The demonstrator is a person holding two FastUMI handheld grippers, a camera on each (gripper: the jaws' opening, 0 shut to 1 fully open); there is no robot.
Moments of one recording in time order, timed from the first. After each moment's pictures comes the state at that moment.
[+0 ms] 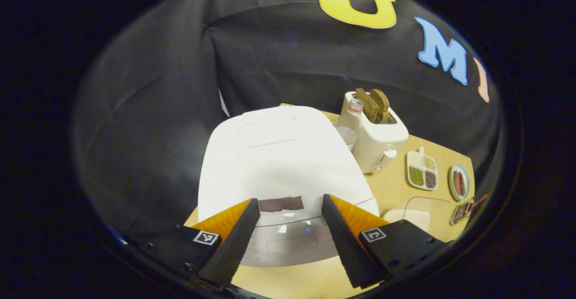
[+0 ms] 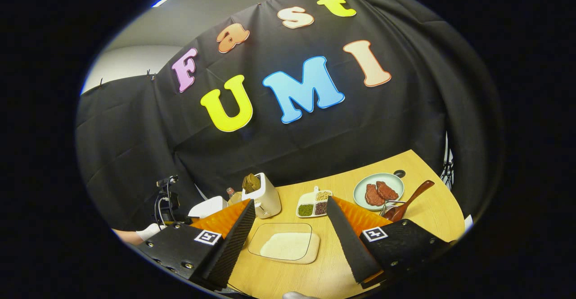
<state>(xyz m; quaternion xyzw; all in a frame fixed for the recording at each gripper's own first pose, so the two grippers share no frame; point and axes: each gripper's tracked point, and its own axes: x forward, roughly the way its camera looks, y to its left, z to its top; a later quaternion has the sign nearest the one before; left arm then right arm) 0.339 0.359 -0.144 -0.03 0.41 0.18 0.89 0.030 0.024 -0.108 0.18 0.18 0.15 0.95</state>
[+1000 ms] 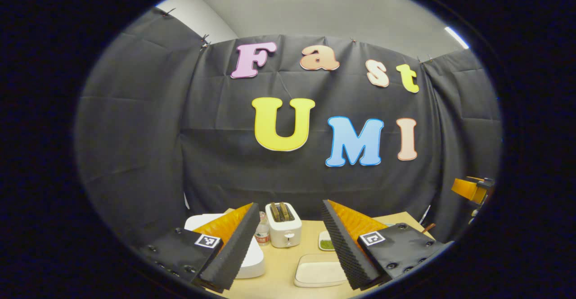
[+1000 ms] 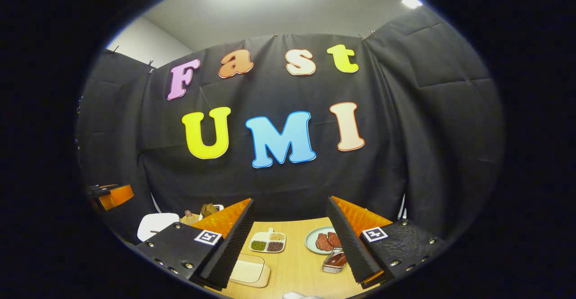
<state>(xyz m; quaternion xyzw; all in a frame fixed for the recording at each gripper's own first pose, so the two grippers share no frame) 0.272 0.179 0.153 -0.04 0.06 0.03 1.00 0.042 -0.027 -0.024 0.05 0.04 0.03 1.00</state>
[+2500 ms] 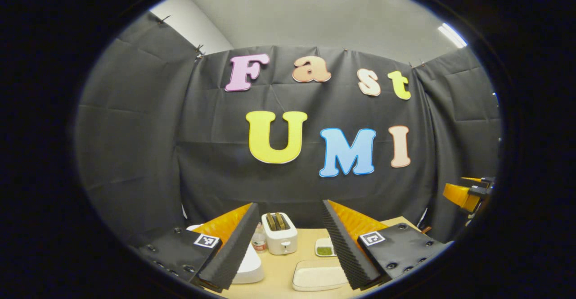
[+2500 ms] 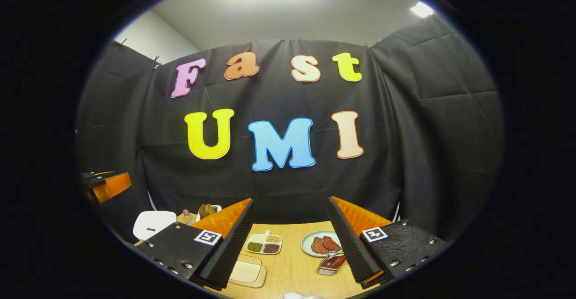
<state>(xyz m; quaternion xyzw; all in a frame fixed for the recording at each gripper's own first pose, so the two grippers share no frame) 0.274 0.168 0.178 -0.03 0.02 0.02 1.00 0.030 -0.019 -0.011 0.03 0.03 0.03 1.00</state>
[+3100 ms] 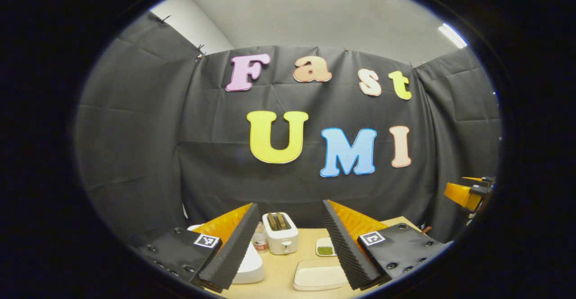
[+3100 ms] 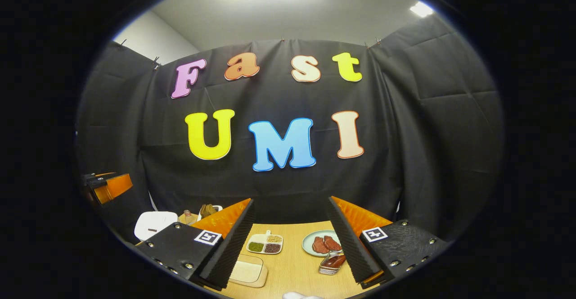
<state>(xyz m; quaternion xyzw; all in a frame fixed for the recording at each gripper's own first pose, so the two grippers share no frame) 0.273 0.169 0.179 -0.03 0.02 0.02 1.00 0.027 -0.018 -0.009 0.03 0.03 0.03 1.00</state>
